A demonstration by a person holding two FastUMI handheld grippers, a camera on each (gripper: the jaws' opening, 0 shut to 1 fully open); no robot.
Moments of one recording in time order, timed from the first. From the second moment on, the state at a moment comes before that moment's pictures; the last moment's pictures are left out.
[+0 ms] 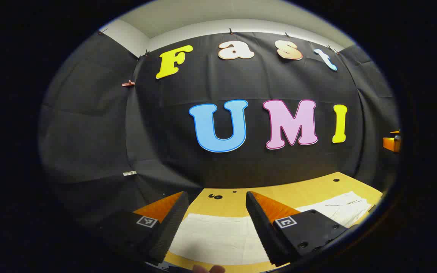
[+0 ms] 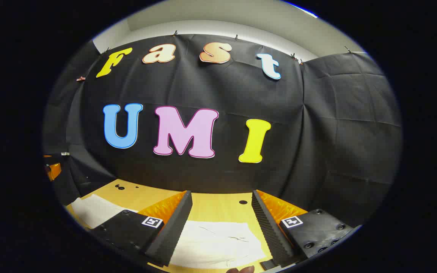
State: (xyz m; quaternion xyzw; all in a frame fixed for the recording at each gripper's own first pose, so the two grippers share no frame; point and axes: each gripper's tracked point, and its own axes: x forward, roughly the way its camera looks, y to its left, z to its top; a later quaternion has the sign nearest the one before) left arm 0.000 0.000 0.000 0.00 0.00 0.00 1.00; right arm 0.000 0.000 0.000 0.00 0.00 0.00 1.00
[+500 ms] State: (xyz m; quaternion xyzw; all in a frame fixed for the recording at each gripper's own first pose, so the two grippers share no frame) left arm -0.003 0.012 -0.008 0.01 0.00 -0.01 1.00; right arm -0.005 0.017 0.006 -0.02 0.00 0.01 1.00
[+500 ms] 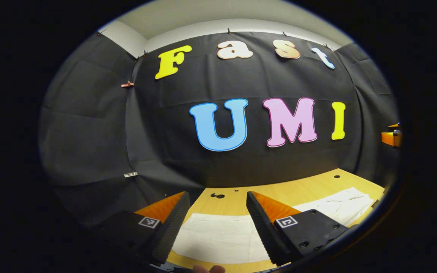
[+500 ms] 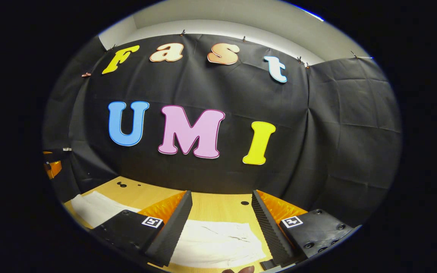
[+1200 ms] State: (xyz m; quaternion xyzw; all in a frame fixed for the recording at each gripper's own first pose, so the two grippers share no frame) left arm 0.000 0.073 -0.148 0.28 0.09 -0.11 0.95; right arm -0.020 -0.022 -0.052 -0.24 0.04 0.01 0.97
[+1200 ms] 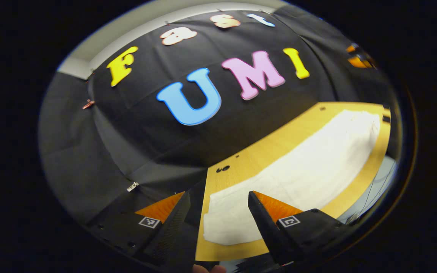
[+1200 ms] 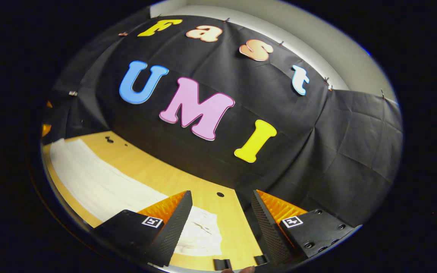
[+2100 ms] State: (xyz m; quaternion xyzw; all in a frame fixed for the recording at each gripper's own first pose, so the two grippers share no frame) left arm 0.021 0.144 -0.343 0.61 0.20 -0.25 0.73; right arm -0.047 -0.086 -0.256 -0.51 0.17 0.14 0.83
